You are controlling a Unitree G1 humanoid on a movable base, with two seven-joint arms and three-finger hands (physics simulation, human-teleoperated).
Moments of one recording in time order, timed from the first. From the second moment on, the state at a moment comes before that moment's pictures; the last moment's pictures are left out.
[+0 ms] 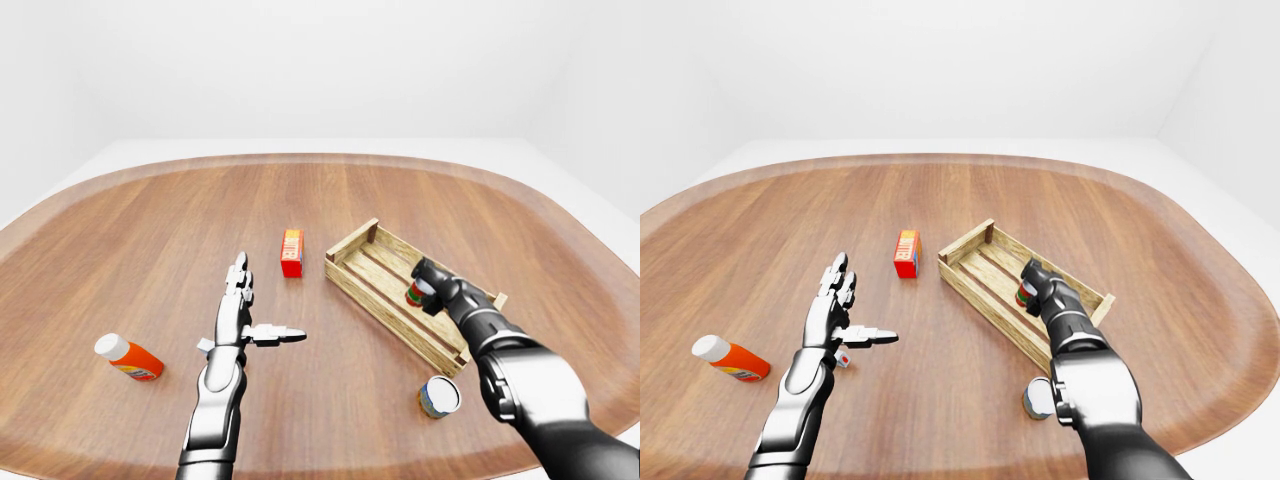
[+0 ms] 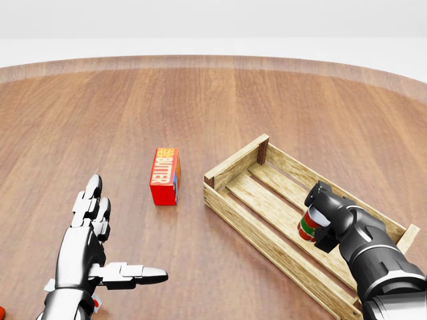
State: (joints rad) left arm -0.01 0.02 0.04 0.04 -0.01 0.01 -0.04; right arm -0.87 -0.31 -0.03 1.39 -0.87 0.09 0.18
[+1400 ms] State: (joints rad) left arm -0.01 0.02 0.04 0.04 -0.01 0.00 -0.04; right arm -0.83 -0.31 -0.05 1.39 -0.98 0.09 0.11
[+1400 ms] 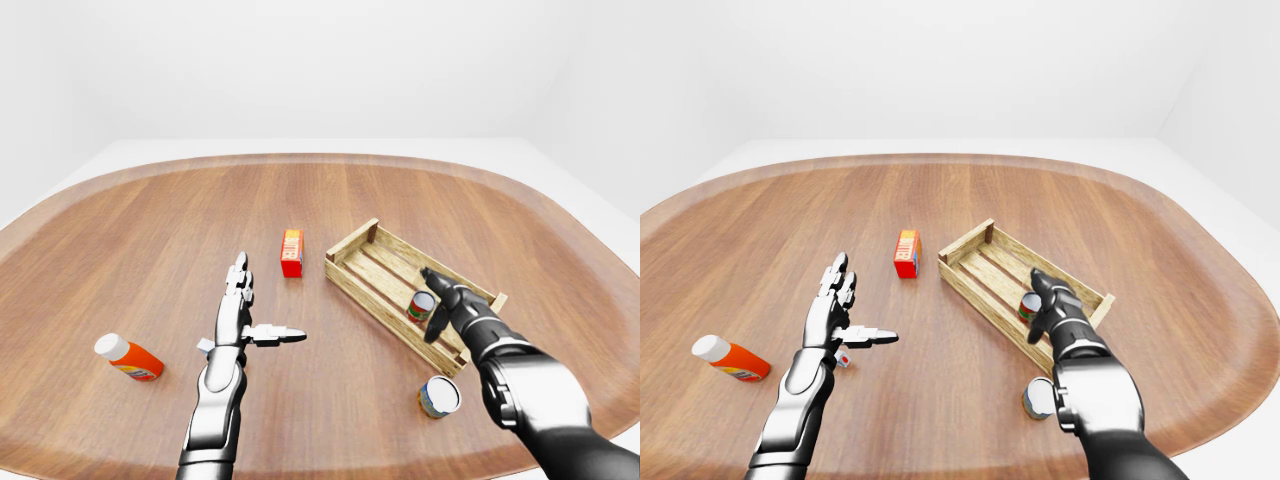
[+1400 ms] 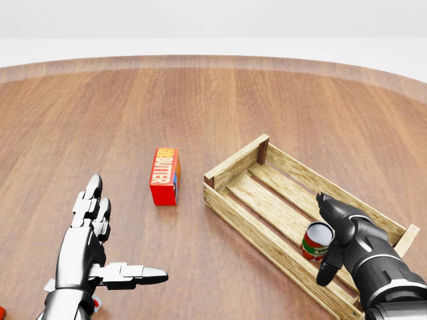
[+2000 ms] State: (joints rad) left arm -0.01 0.02 0.04 0.04 -0.01 0.00 -0.04; right arm -0.92 -0.33 -0.05 1.38 -1.00 0.09 0.10
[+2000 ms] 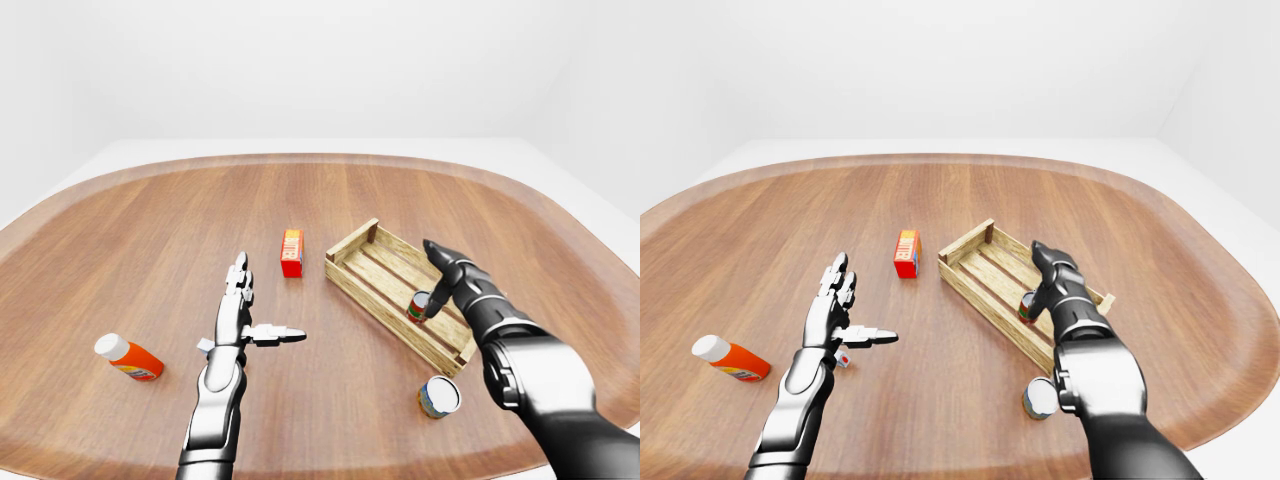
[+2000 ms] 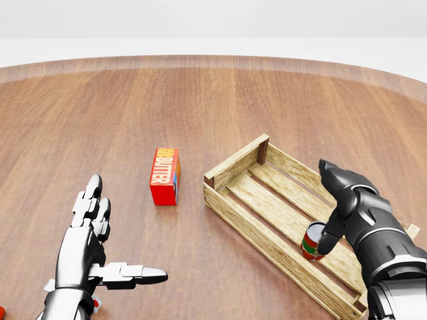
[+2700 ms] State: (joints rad) left arm -0.01 0.02 0.04 0.04 -0.01 0.00 -0.04; right arm -1.28 -0.45 -0.05 1.32 -0.88 -0.05 -0.16
